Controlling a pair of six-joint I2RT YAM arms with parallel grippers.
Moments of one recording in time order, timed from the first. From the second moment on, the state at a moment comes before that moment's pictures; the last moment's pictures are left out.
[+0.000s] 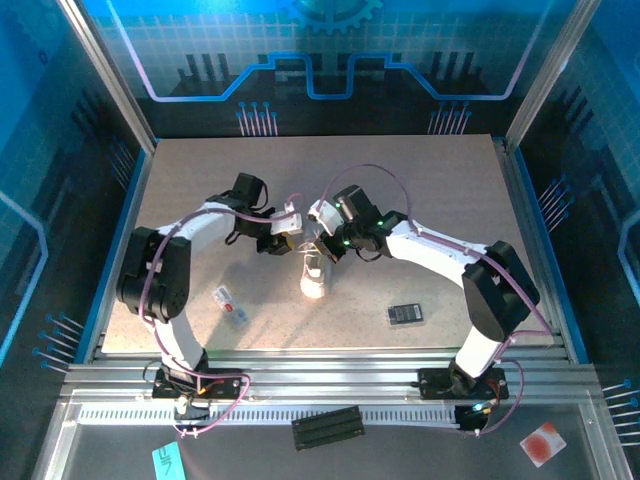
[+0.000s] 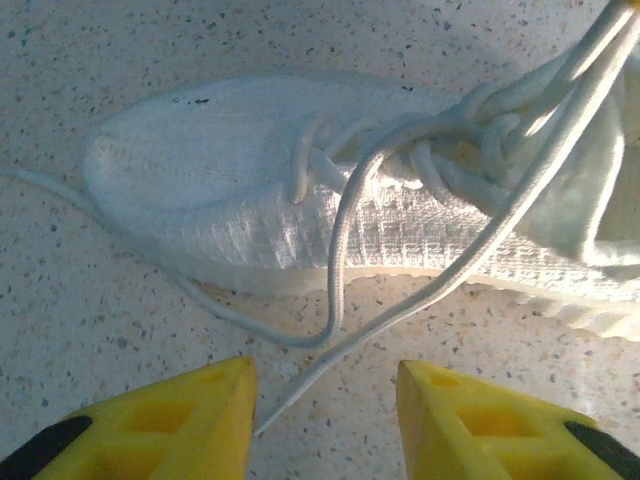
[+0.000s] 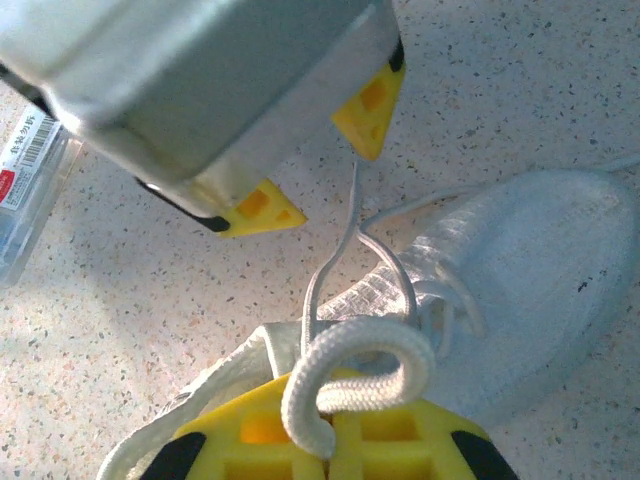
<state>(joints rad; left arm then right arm) -0.23 1.79 1.16 -0.53 0.58 1.07 0.68 1.70 1.19 -0.35 -0.29 -0.09</state>
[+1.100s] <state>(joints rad) -0.25 1.85 1.22 -0.50 0.45 1.01 0.66 1.62 1.10 -0.32 -0.28 -0.09</state>
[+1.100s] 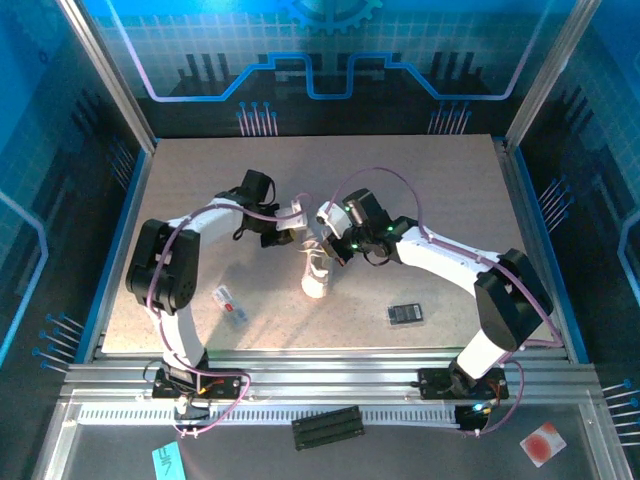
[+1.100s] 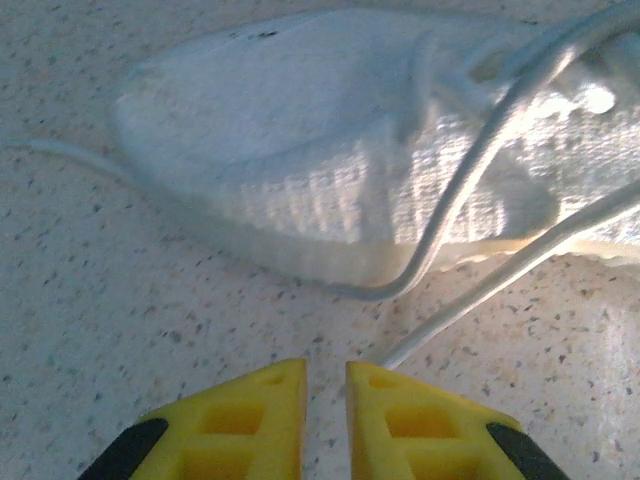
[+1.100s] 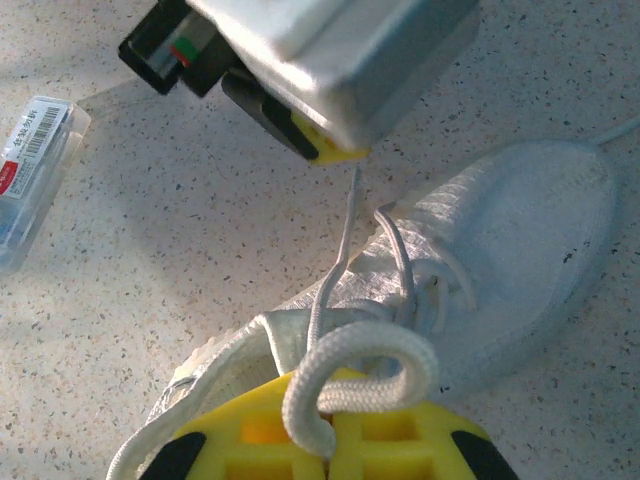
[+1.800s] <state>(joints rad) -0.30 1.84 1.14 -0.37 0.53 1.03 0.66 1.58 1.07 -0.31 -0.28 -0.09</state>
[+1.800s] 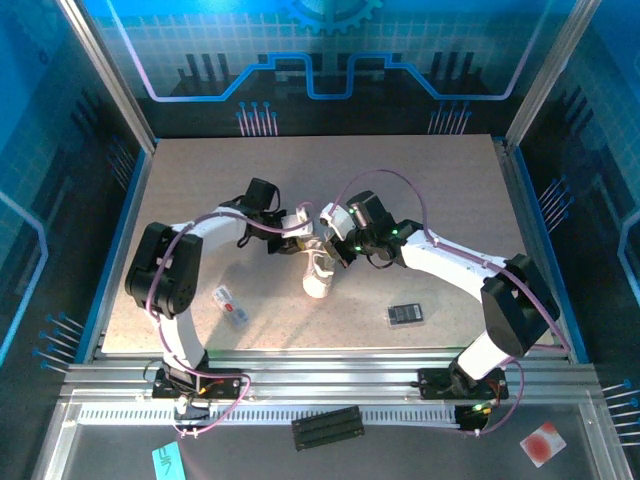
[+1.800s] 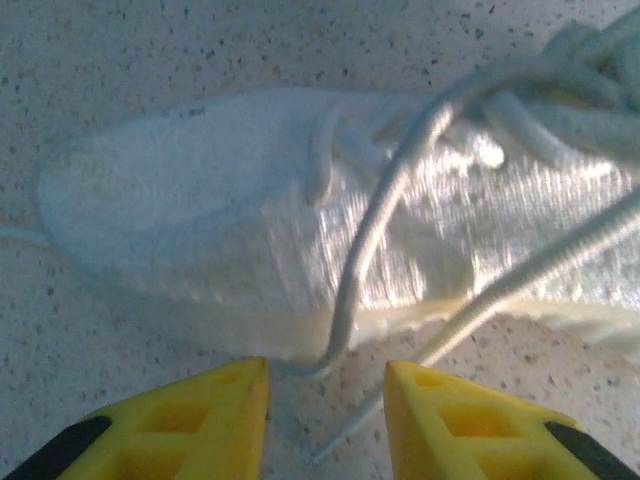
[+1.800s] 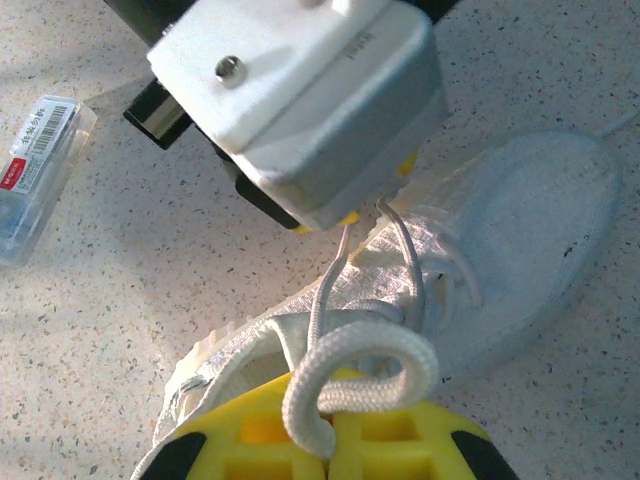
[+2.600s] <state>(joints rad) -0.30 1.81 1.16 -0.37 0.43 0.90 0.66 1.53 1.03 -0.31 -0.26 -0.09</state>
